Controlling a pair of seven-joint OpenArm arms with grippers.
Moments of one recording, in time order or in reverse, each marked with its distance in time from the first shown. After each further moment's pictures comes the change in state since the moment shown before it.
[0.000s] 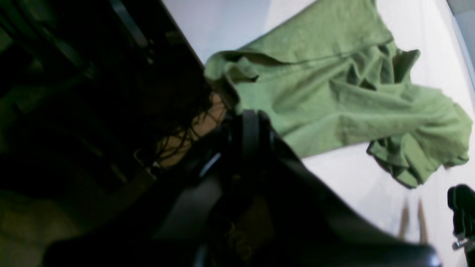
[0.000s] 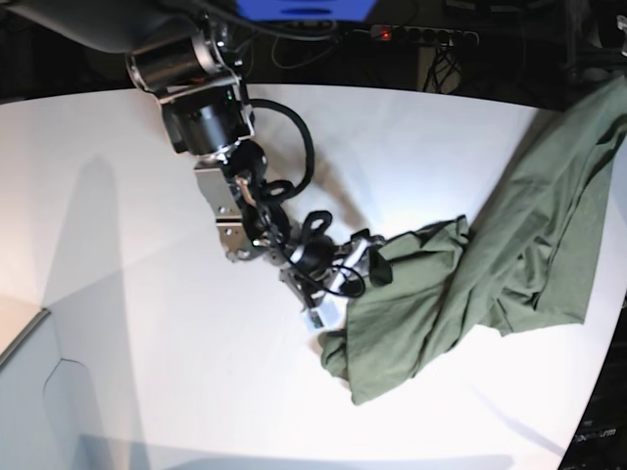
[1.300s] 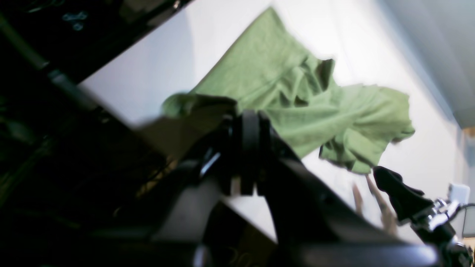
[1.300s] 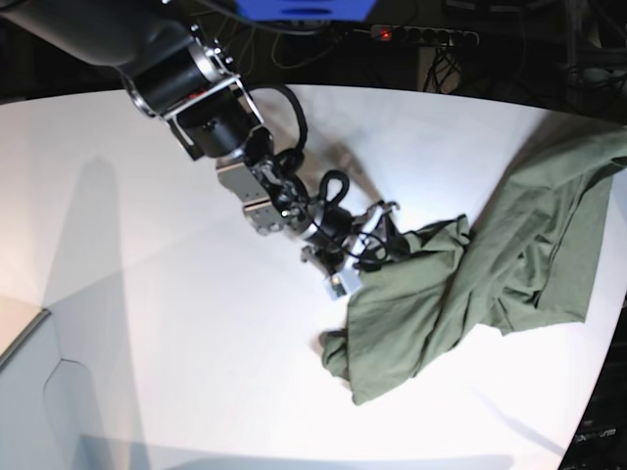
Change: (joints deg) left arm -11.8 -6.9 -5.6 -3.2 -3.2 -14.6 10.2; right arm 3.6 0.2 -15.3 -16.9 0.3 -0.4 22.9
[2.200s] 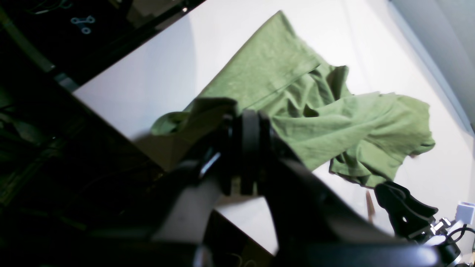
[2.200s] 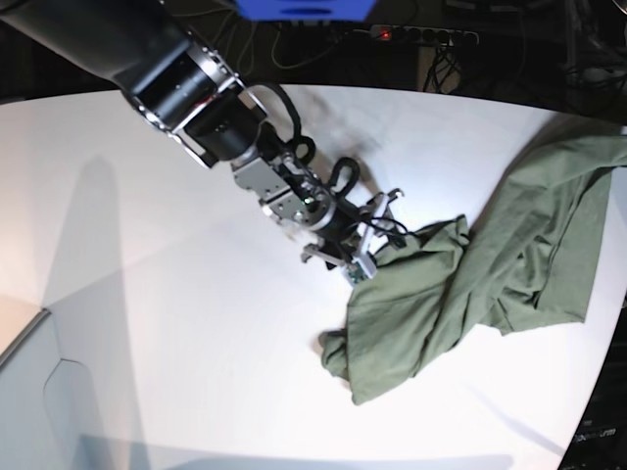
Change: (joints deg) left arm -5.3 1.7 -0.2 0.5 7.6 0.2 -0.1; right arm 1.8 -0.2 -15.9 -5.6 0.3 -14.7 5.4
